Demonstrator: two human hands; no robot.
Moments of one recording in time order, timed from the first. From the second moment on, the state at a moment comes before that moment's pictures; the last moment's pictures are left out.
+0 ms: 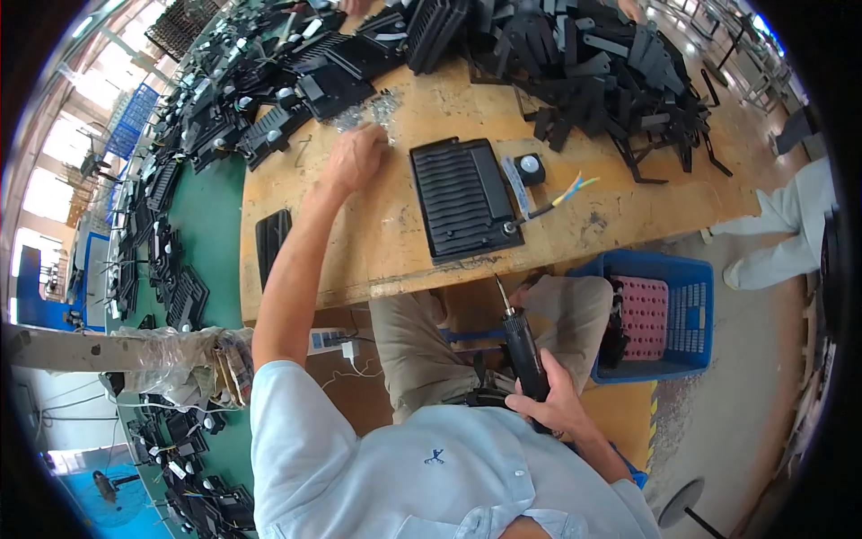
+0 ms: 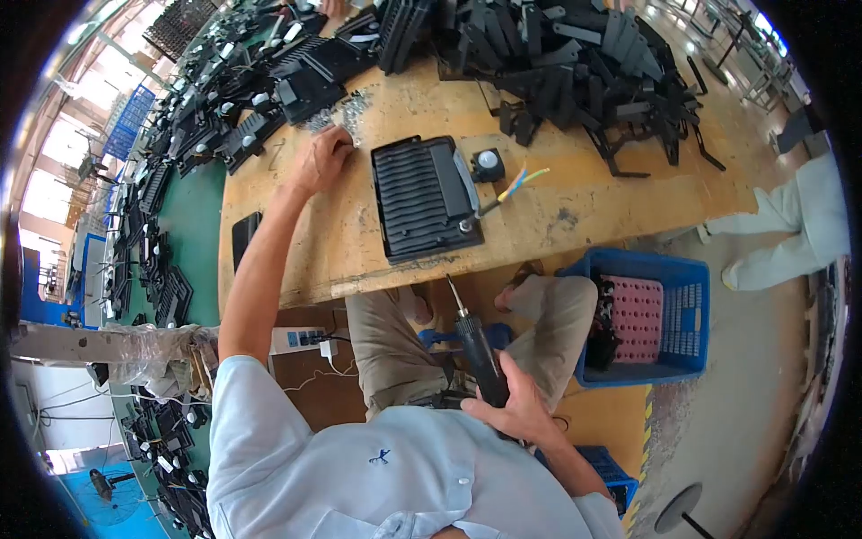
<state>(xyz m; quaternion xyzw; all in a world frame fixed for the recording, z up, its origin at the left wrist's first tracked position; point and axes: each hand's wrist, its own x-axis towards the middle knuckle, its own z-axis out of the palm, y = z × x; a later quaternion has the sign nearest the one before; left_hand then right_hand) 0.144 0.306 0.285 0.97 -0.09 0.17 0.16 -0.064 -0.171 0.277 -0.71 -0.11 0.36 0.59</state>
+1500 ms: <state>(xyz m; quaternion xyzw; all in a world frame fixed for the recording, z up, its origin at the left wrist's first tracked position) 0.086 0.179 0.316 0.89 -0.24 0.24 0.31 -0.048 -0.156 0.281 -0.63 -0.08 0.40 0.66</state>
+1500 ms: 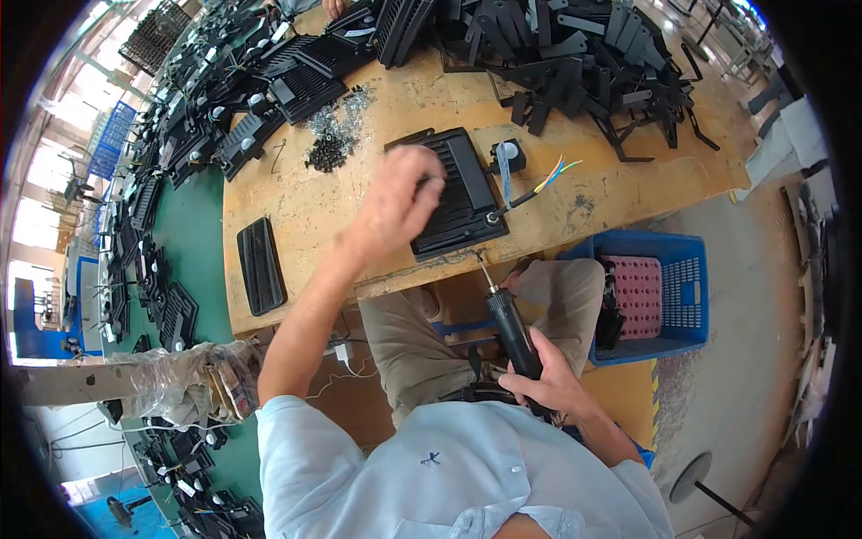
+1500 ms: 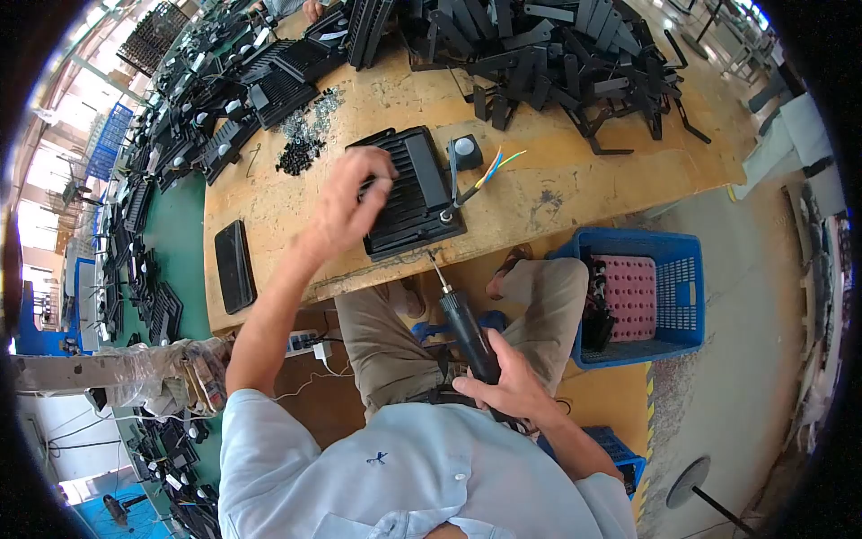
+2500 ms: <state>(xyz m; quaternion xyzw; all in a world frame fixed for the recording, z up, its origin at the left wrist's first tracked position) 0.067 0.158 0.301 0.88 -0.28 0.18 0.34 -0.036 -0.134 0.274 -0.59 -0.11 0.41 0.69</state>
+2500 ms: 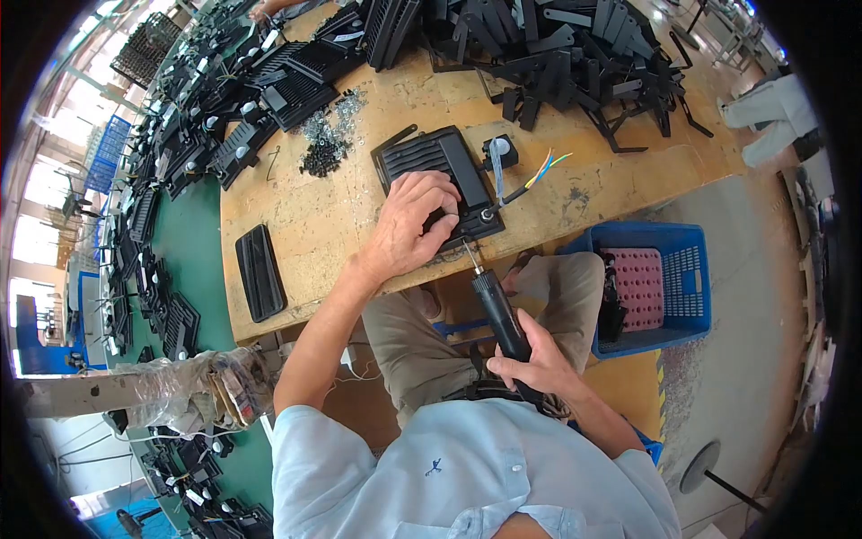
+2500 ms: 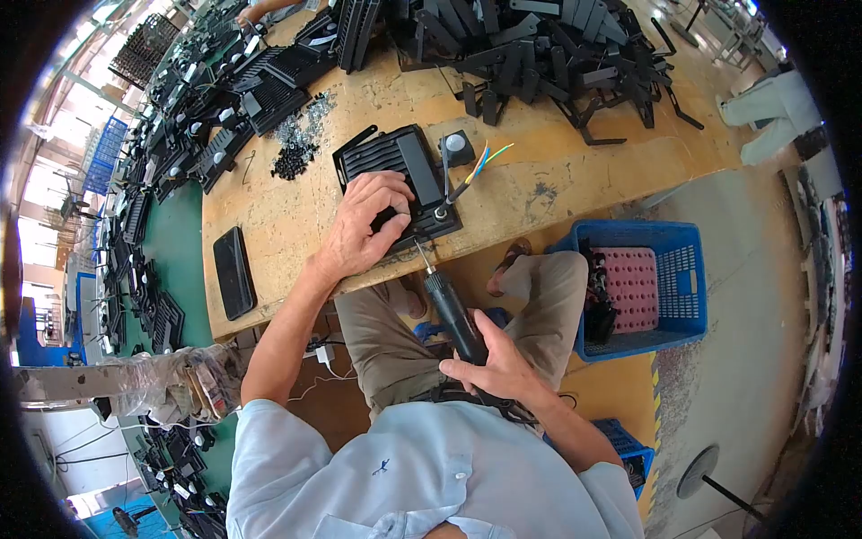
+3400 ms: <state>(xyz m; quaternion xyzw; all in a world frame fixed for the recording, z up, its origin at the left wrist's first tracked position) 0.059 0.161 0.313 0.87 -0.24 0.08 0.41 -0.031 -0.125 0.270 -0.63 -0.11 0.37 0.68</state>
